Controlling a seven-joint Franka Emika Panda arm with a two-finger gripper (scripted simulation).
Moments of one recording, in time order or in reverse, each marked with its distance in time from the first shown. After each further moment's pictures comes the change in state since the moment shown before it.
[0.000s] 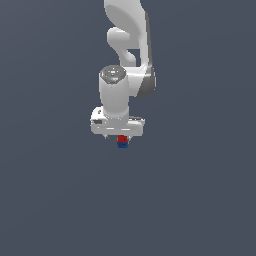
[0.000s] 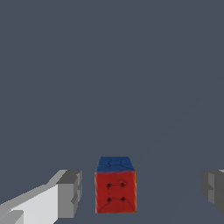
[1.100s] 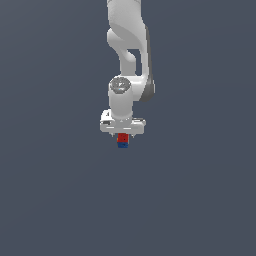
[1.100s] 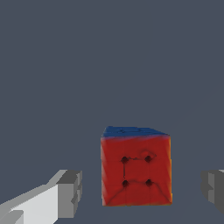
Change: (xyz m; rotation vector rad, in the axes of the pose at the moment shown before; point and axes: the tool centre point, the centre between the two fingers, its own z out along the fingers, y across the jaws) arm -0.061 -0.014 0.063 0.013 -0.032 0.003
